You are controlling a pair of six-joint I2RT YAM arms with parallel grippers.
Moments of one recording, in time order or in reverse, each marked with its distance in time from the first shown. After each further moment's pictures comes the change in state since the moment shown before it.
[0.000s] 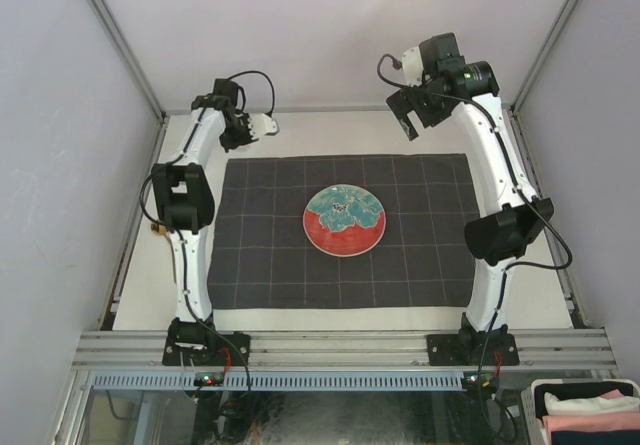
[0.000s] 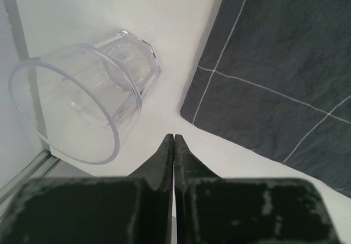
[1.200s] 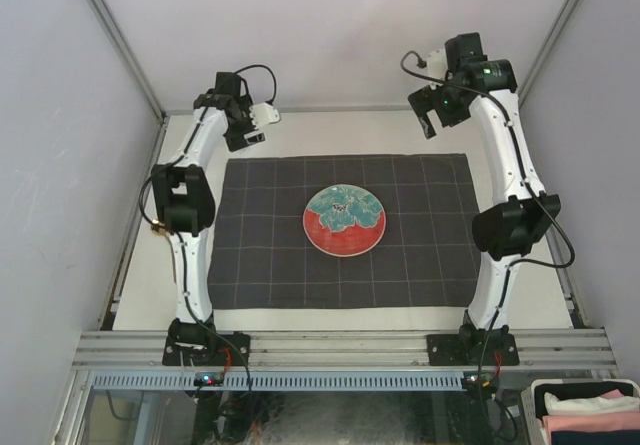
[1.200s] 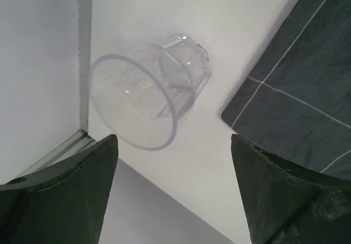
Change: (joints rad) left arm -0.026 -0.052 -0.026 0.153 -0.077 -0.058; right arm -0.121 0.029 -0.017 -0.012 -0.070 0.007
